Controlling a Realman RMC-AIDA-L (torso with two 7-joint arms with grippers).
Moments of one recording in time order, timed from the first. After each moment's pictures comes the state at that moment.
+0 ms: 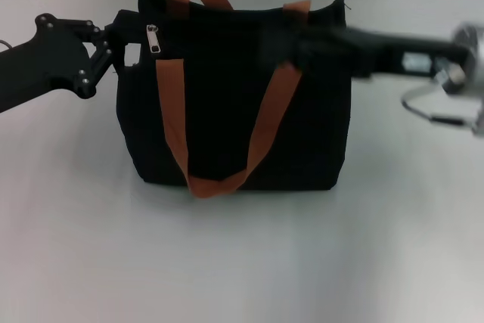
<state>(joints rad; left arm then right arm) -0.47 -2.02 0.55 0.58 1.77 1.53 -0.84 0.74 2.07 -0.81 -0.51 -1.66 -1.76 1.78</state>
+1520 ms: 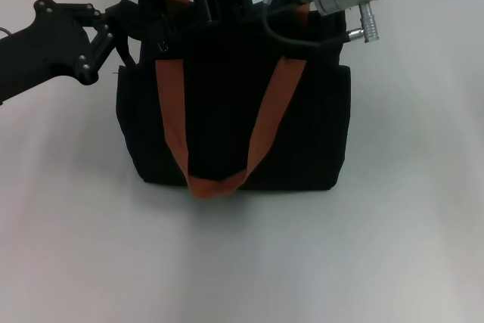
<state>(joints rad) -0.48 -2.03 0.55 0.58 1.72 1.56 -0.85 1.08 2.07 -1.08 -0.59 -1.89 -1.34 2.35</state>
